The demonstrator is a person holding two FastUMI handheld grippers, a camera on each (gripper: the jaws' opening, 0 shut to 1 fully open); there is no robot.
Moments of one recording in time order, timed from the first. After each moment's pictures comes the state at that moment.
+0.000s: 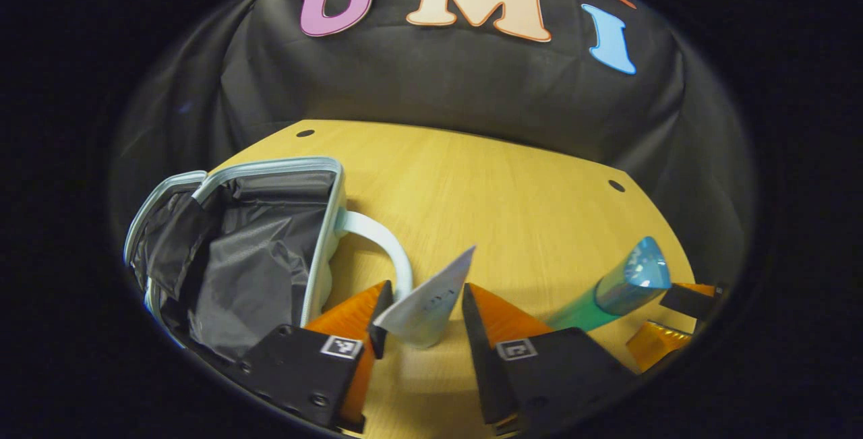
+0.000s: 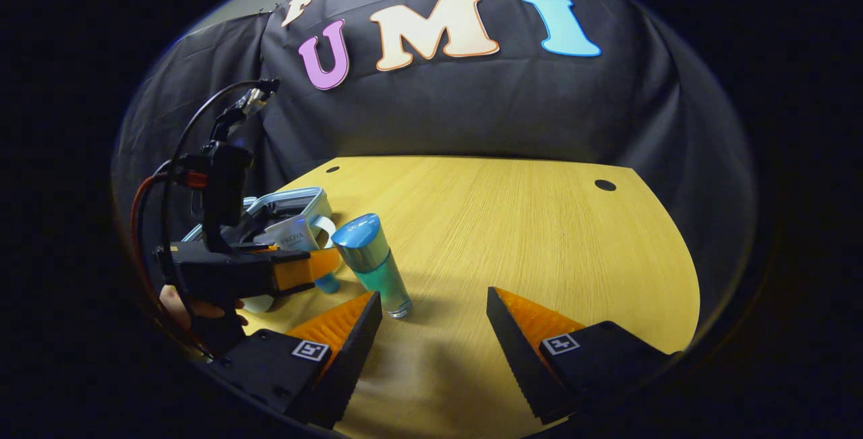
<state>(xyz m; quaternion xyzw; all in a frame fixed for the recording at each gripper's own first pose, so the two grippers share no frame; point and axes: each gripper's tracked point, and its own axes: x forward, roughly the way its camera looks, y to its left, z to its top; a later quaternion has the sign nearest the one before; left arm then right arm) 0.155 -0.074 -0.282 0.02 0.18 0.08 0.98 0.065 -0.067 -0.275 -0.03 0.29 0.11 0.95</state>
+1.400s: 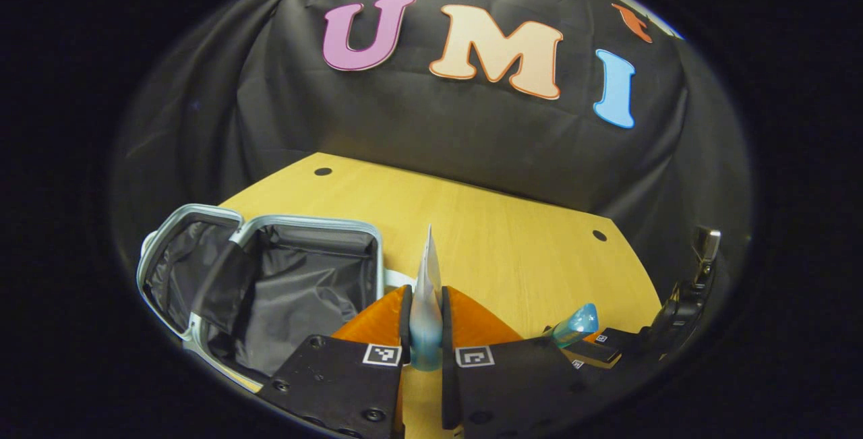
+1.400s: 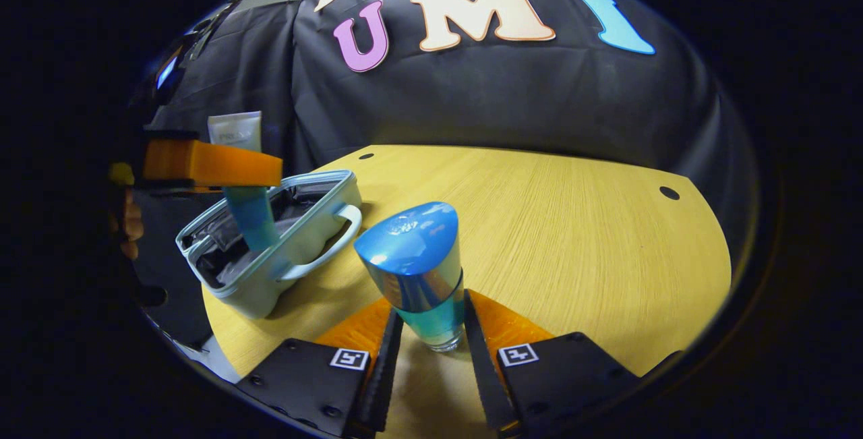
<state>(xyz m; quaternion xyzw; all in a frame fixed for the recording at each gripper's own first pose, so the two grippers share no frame) 0.114 -0.046 -0.177 -0.01 0.12 0.07 0.99 0.106 0.004 -0.328 -0.05 0.29 0.19 0.94</state>
